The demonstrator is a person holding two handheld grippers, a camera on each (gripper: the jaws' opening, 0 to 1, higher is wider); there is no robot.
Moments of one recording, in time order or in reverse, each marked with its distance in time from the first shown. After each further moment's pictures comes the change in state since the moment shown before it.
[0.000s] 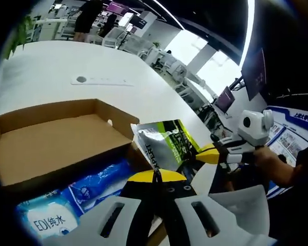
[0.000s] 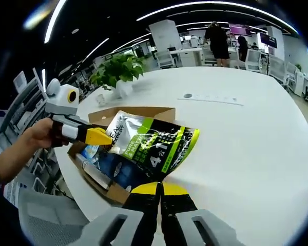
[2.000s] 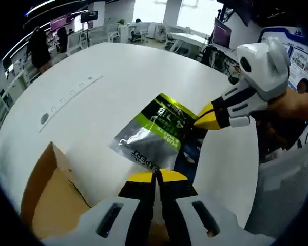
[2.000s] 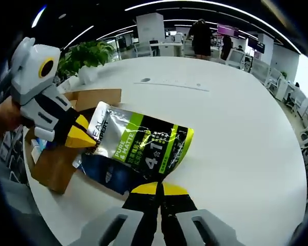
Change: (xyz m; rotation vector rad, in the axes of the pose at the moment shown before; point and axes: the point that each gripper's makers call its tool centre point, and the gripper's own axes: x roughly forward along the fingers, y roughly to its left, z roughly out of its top) left arm 0.128 0.012 -0.007 0.578 0.345 0.206; right arm 0.035 -0.123 -0.033 -0.044 0.057 -0.241
